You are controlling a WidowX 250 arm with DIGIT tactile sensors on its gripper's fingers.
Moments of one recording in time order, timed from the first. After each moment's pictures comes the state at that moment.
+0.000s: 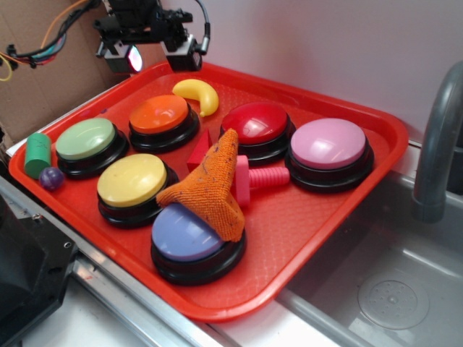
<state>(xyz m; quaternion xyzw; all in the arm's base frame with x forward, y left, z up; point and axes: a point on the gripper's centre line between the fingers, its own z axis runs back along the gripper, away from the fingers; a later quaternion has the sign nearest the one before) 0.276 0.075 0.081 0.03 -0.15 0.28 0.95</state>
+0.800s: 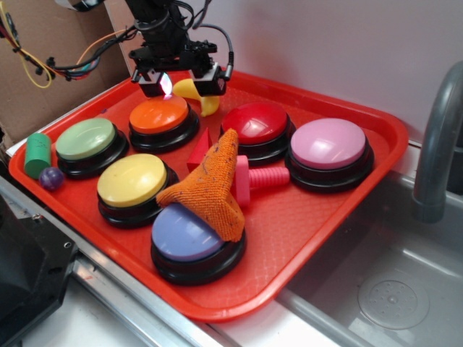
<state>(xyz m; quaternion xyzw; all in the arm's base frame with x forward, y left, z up) 0.313 0.076 0.043 -0.01 -0.15 0.25 0.95</state>
